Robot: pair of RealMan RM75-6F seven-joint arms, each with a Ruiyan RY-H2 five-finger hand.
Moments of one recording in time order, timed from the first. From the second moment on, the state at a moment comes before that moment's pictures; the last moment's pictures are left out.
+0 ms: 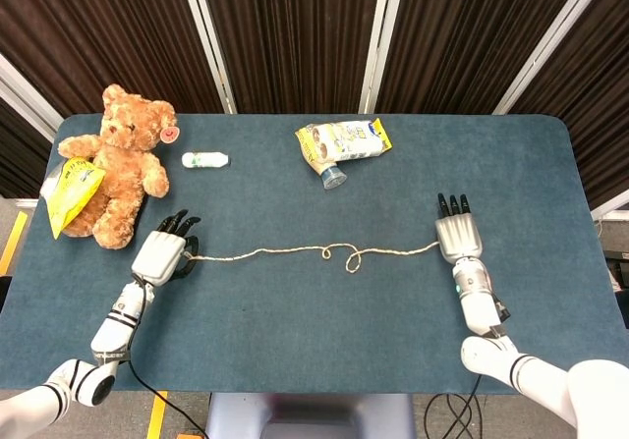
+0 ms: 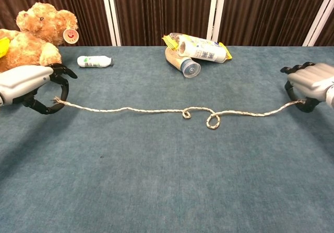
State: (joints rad) left arm -0.59 -1.63 -0.09 -1.01 1.43 1.08 -0.03; right arm 0.66 -1.68 0.19 -0.99 -0.93 0.92 -0.76
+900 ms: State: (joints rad) left arm -0.50 -1.56 -0.04 -1.00 1.44 1.13 -0.06; right arm 0.51 -1.39 0.20 -1.08 -0.92 0.94 -0.48
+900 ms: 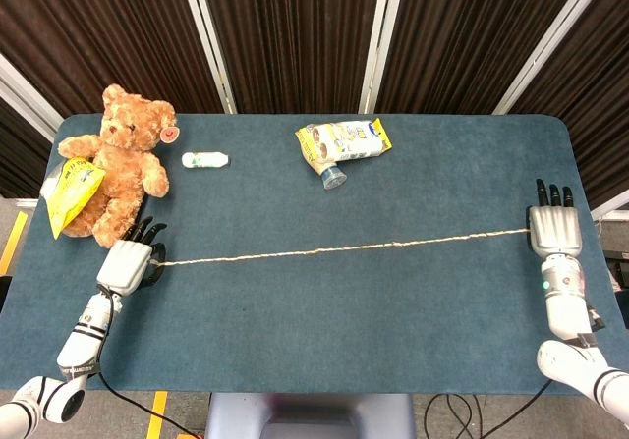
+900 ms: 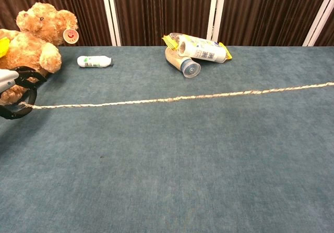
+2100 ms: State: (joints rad) left arm -0.50 -1.67 -0.01 -0.83 1.46 1.05 -0.10; right arm 0.48 -1.55 0.14 -0.75 -1.02 0.81 -0.33
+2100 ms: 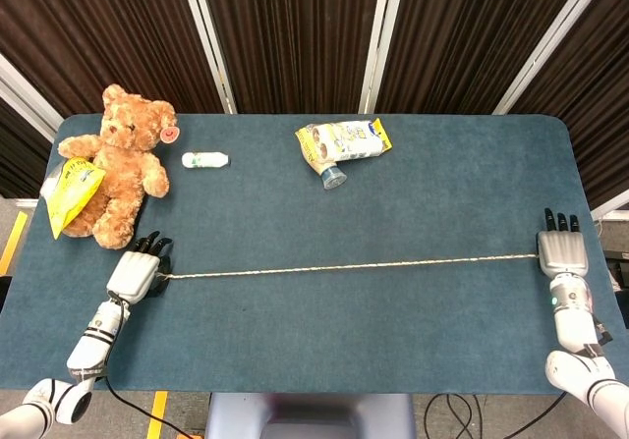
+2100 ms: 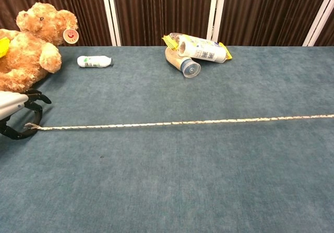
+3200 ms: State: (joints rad) left arm -0.46 -1.53 -0.01 -1.01 1.45 1.07 -0.09; right arm 0.44 -1.51 0.17 -0.83 -1.04 0.82 -0.31
